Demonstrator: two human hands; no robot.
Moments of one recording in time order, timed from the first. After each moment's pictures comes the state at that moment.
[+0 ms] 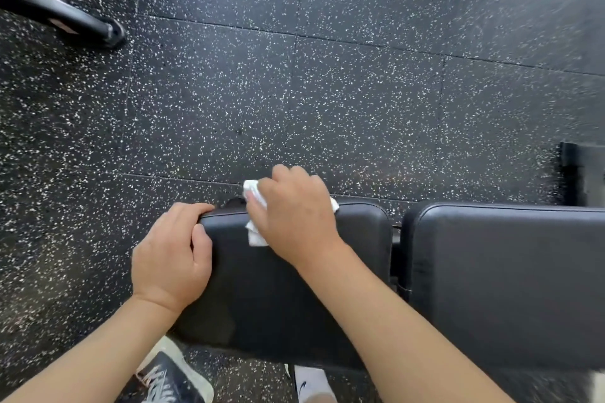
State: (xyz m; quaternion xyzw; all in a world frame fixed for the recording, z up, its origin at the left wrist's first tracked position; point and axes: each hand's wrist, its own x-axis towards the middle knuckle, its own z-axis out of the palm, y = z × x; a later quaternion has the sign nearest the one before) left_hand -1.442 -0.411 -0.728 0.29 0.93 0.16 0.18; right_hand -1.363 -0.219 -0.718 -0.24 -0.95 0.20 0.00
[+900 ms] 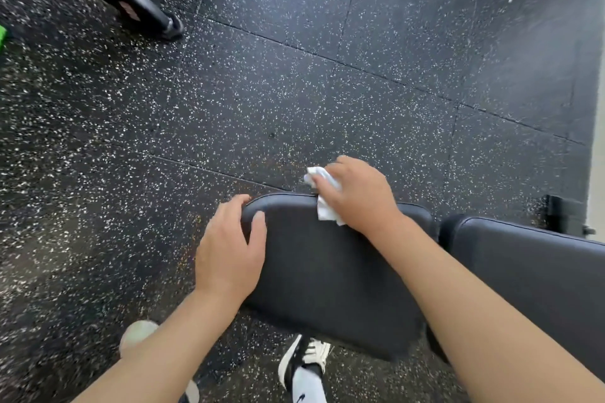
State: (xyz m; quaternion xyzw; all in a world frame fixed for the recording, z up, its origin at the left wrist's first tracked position) left_hand -1.422 -0.449 -0.722 0.11 0.92 0.28 0.25; right_hand -1.381 -0.219 -0.721 -0.21 -0.95 0.21 -0.10
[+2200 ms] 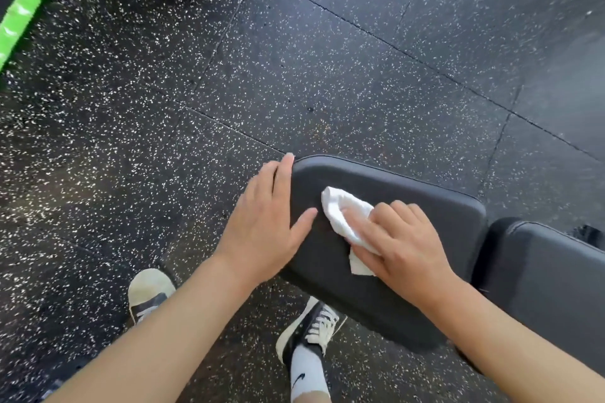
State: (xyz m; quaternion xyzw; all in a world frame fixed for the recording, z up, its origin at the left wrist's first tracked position) left_hand -1.407 -0.485 -0.727 0.27 0.90 0.22 0.25; right_hand -1.287 -0.262 -0.716 0.09 -0.99 0.13 0.04
